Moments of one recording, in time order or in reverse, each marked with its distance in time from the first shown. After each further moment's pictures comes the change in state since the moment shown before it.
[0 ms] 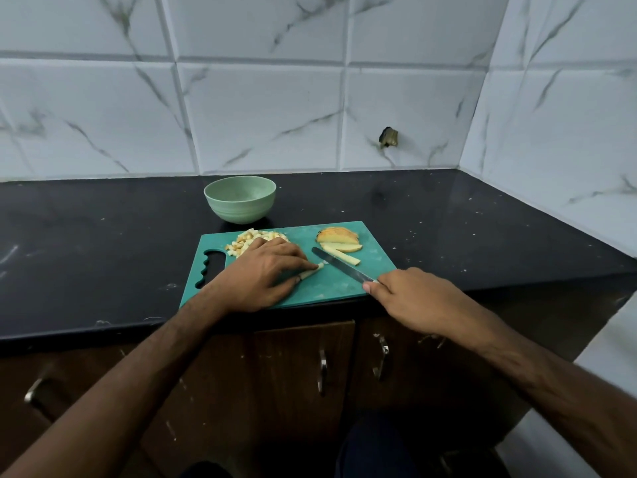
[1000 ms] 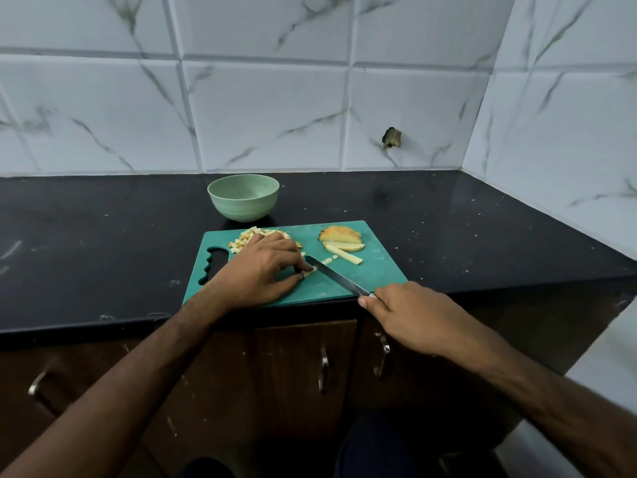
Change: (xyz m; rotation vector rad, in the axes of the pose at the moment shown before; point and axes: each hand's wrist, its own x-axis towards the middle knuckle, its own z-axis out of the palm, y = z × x) left_hand -0.003 -0.004 0.003 0.013 0.184 0.021; right_hand -0.015 -0.006 0.015 0.020 0.024 -0.053
